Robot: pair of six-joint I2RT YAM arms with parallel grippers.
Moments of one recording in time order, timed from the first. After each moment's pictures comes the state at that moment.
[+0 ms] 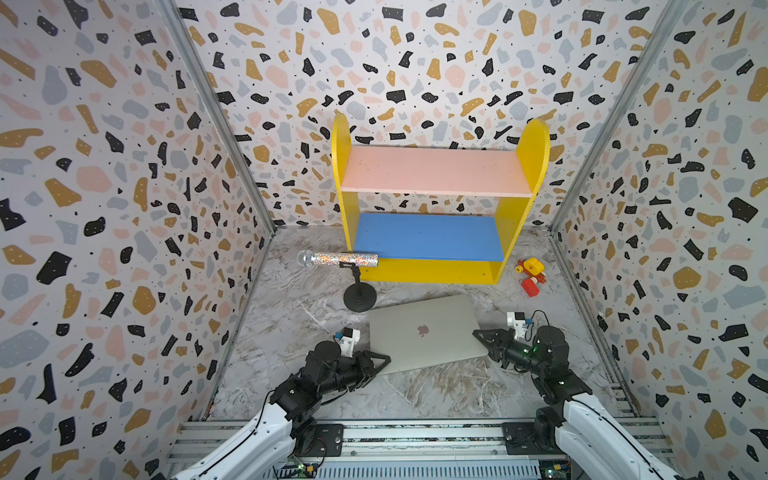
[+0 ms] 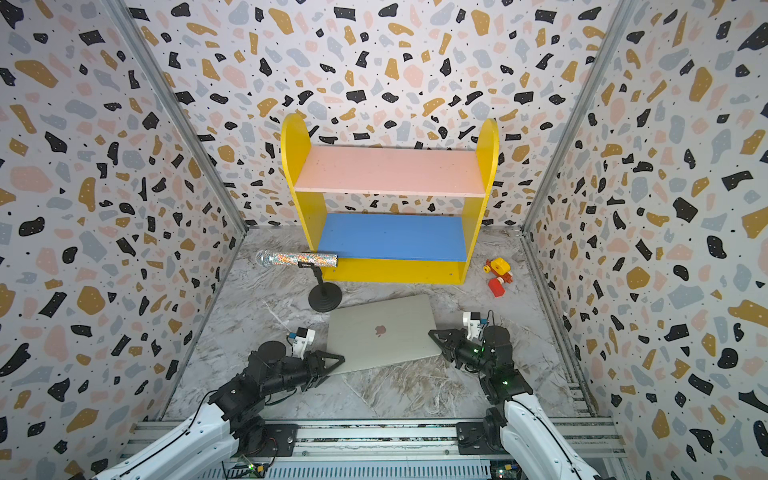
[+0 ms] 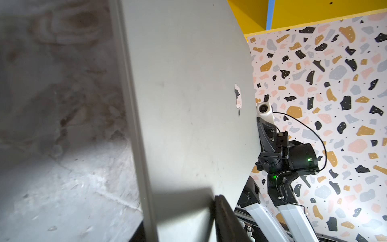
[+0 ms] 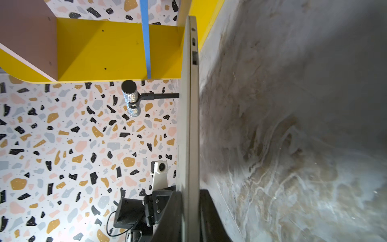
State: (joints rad) left arm -0.62 0.57 0.15 -0.03 0.49 -1.23; right arm 0.25 0.67 0.15 0.21 -0.69 1.34
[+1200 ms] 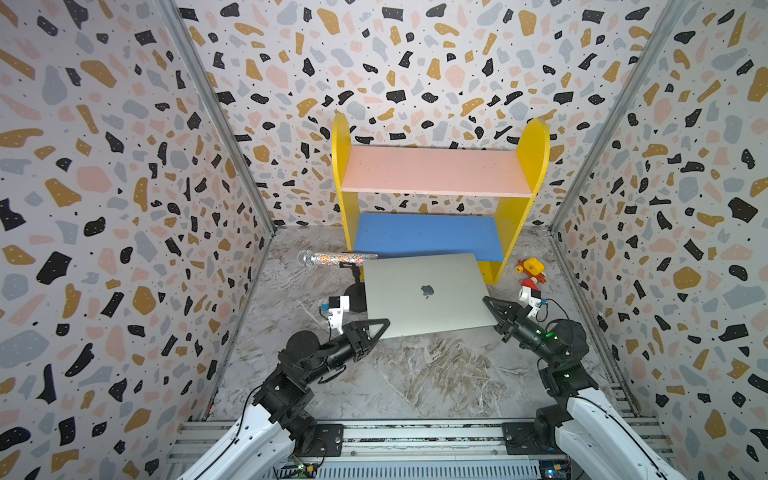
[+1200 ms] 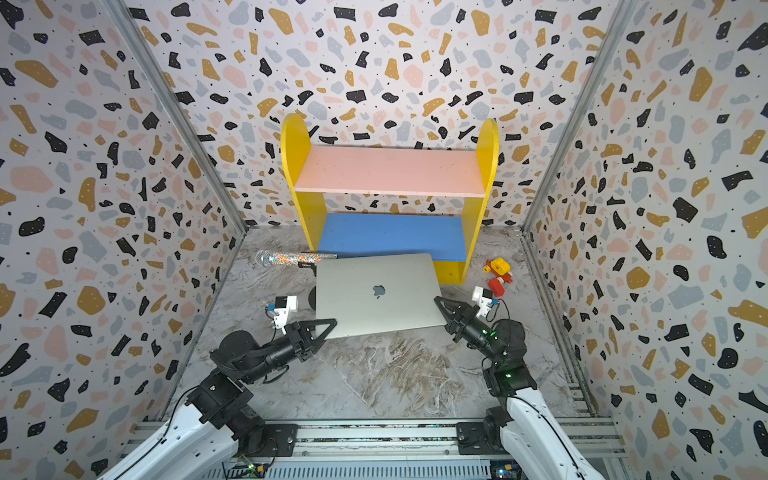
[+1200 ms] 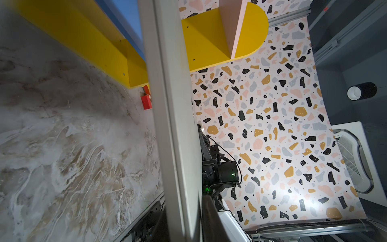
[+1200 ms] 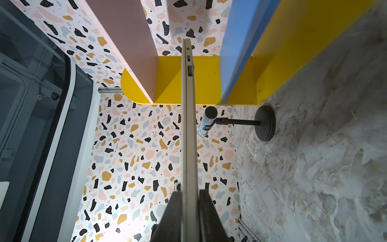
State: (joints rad) left arm -0.62 0.53 0.40 0.11 0.41 -1.31; right arm 0.25 0.67 0.28 0.49 -0.61 1.61
